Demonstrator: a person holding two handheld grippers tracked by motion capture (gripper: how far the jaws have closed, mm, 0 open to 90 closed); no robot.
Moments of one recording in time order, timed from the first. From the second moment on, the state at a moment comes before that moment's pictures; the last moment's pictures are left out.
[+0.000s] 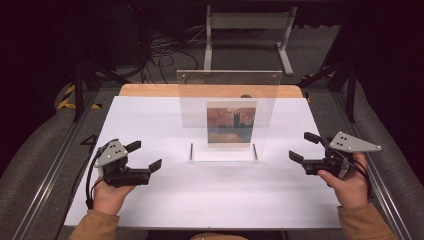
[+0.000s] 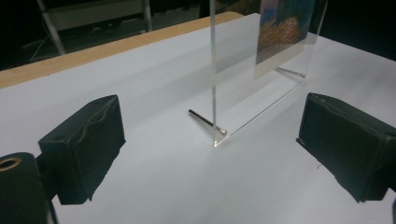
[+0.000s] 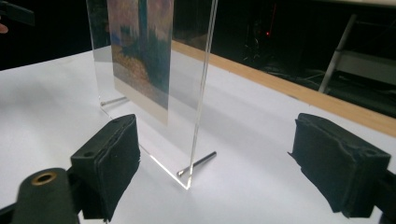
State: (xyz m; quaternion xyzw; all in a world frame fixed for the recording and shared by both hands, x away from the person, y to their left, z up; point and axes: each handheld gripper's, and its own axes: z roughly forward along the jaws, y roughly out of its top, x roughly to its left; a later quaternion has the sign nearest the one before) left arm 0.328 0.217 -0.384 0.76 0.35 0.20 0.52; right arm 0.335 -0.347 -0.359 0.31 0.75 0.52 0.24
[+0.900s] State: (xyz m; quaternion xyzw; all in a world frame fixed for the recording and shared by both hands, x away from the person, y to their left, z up) left arm 0.326 0.225 -0.446 0.78 0.36 0.17 0.48; right arm 0.331 -0.356 -0.433 0.33 0.78 0.49 0.20
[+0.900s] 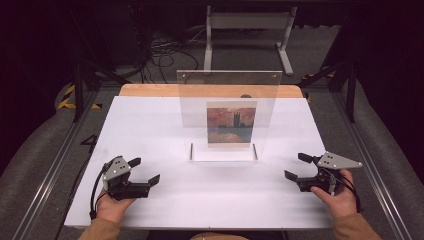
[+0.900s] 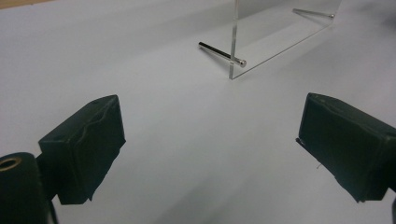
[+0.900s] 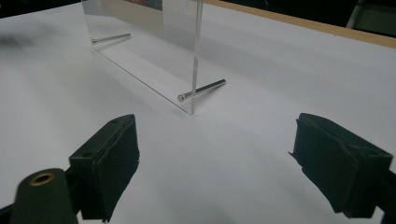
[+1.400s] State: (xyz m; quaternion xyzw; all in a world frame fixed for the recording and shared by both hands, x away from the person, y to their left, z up) left arm 0.330 0.223 -0.454 0.79 0.37 0.15 0.47; right arm 0.335 -0.354 -0.445 0.35 0.80 0.46 0.19
